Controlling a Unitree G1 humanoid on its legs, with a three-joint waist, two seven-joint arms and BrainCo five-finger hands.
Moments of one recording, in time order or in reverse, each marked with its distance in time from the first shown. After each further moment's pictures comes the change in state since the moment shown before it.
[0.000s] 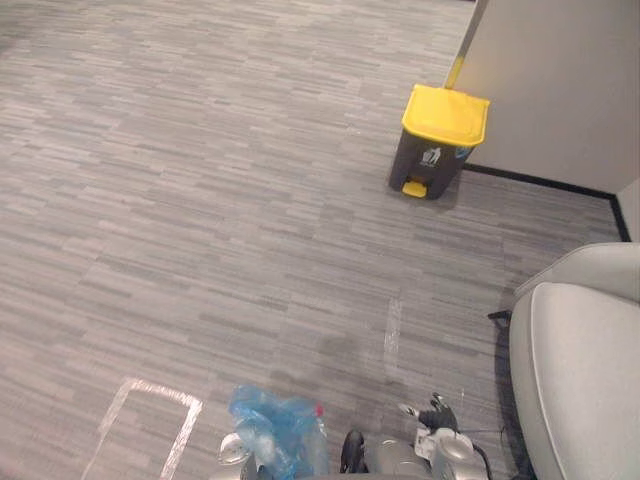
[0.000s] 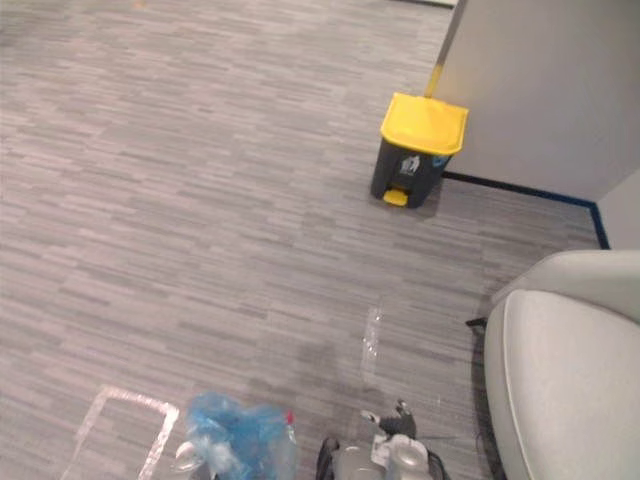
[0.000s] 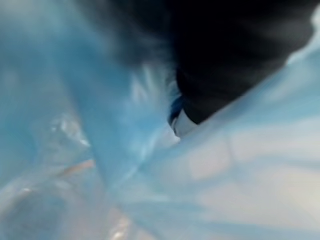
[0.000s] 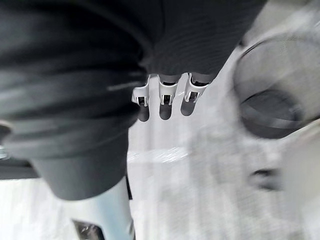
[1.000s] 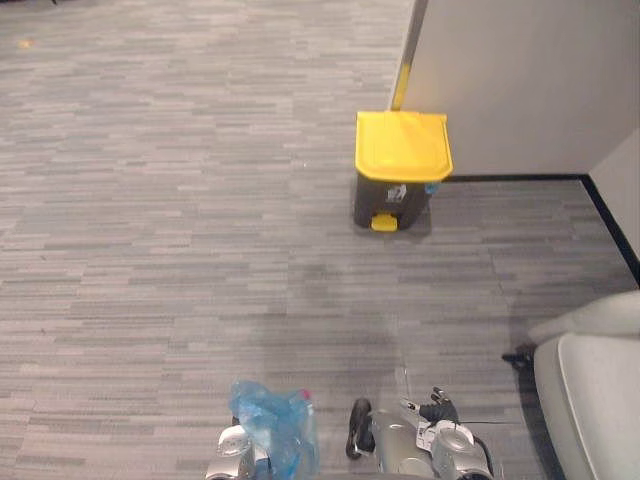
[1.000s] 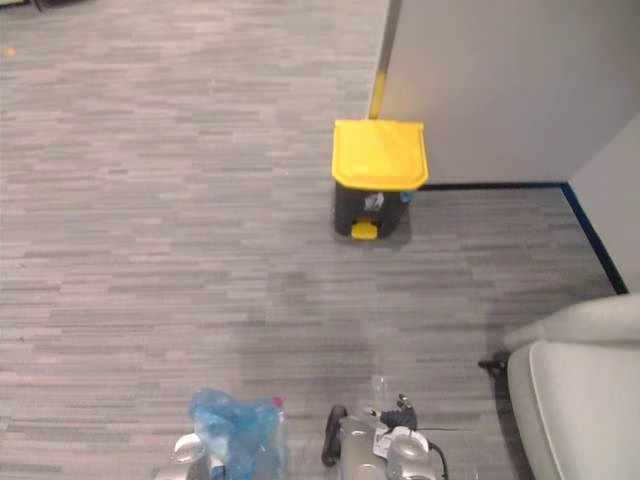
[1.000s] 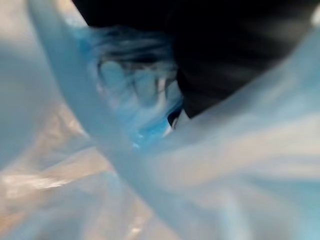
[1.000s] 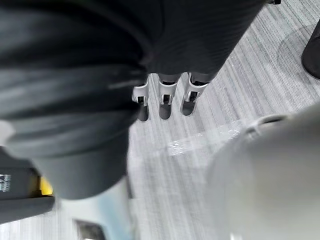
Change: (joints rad) left arm -0.003 -0.010 -0.006 0.058 0.000 0.003 0.007; right arm 0.009 -0.034 0.013 0.042 -0.023 0.016 -0.011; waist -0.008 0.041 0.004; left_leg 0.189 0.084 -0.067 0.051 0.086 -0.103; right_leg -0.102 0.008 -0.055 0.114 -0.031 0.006
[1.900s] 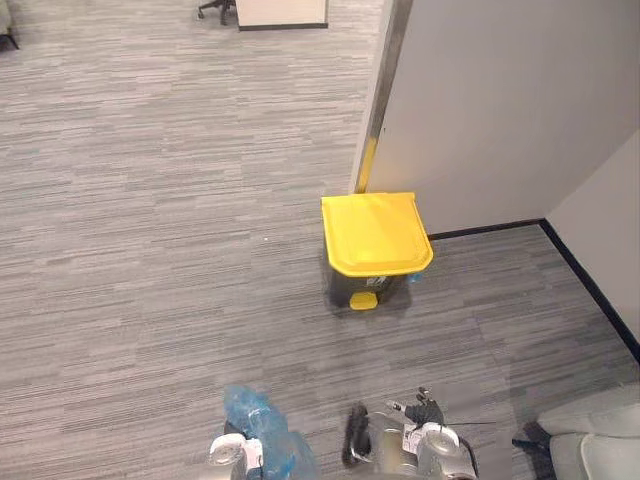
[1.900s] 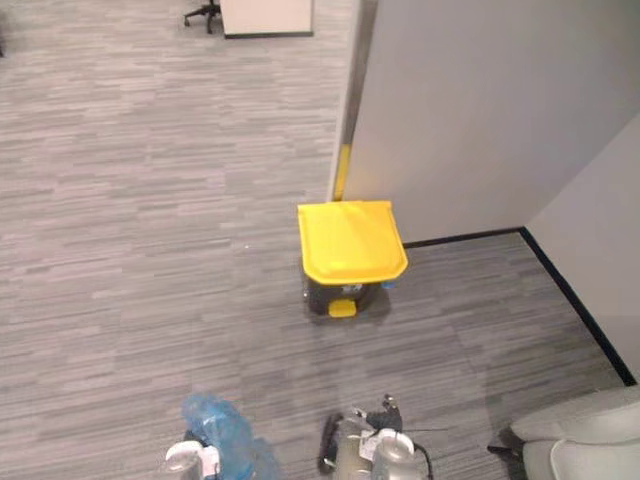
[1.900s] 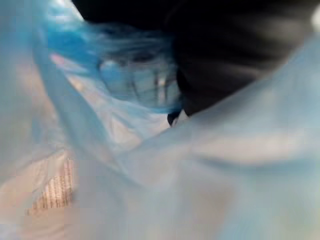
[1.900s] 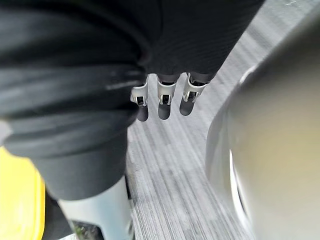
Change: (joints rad) left arm -0.006 0.051 -0.055 0.081 0.000 0.009 0.004; right arm -0.001 0.001 -0.010 0.016 -0.019 -0.004 0.006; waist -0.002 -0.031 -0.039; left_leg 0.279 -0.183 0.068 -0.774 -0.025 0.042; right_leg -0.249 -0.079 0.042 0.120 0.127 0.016
